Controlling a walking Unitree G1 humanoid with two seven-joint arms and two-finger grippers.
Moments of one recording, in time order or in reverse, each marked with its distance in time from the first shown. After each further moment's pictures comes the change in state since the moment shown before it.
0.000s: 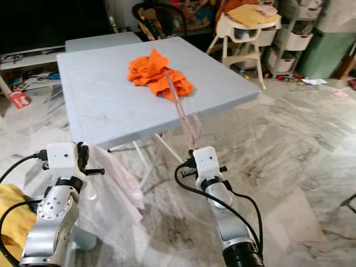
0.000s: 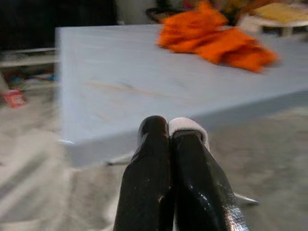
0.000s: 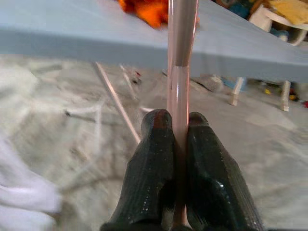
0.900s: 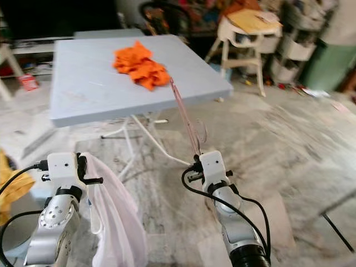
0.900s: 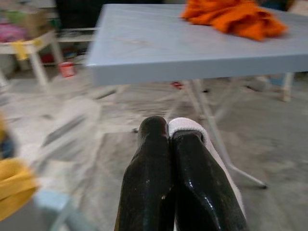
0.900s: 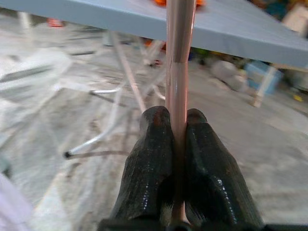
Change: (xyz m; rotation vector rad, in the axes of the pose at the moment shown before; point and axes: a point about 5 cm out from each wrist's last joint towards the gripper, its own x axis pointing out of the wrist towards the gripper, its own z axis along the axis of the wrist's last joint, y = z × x) left arm -0.008 0.023 -0.017 0.041 0.053 0.112; right arm -0.004 0.001 -0.009 0.026 0.012 0.039
